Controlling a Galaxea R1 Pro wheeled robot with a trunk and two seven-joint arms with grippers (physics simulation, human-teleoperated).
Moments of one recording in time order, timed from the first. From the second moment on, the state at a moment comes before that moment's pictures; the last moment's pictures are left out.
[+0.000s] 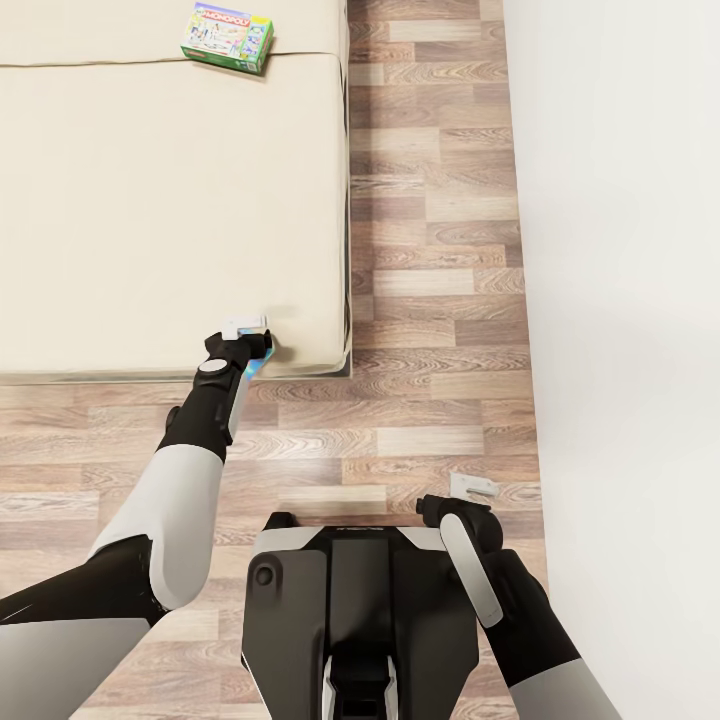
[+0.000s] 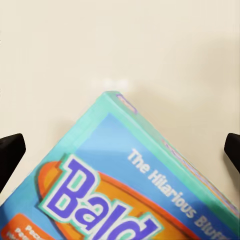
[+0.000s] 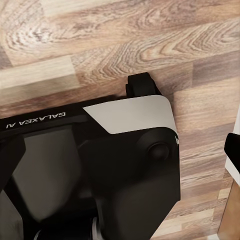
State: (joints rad) left arm -1.17 -0.16 0.33 -0.76 -0.37 0.18 0.05; right arm -0.51 0.12 0.21 -1.30 -0.47 0.80 -0.67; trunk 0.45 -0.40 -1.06
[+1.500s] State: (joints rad) left arm -1.17 -0.15 0.34 -0.88 -0.37 0.19 0.06; right arm -0.51 0.12 0.21 -1.30 -0.47 0.80 -0.67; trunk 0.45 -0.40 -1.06
